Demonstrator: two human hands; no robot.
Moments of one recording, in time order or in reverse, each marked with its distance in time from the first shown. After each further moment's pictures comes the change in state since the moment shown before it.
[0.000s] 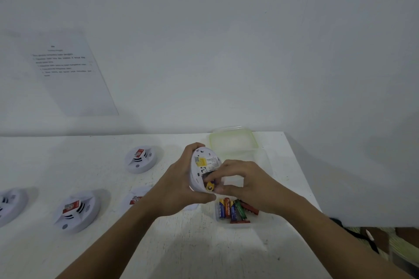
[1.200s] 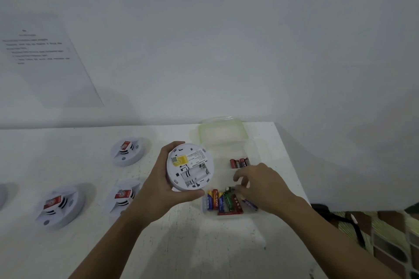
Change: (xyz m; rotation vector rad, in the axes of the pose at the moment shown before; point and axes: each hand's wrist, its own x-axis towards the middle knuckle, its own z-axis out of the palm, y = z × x) left_hand -0.018 -0.017 0.020 -0.282 0.169 -0.072; right_hand -0.027 0.058 -0.006 -0.597 0.057 0.360
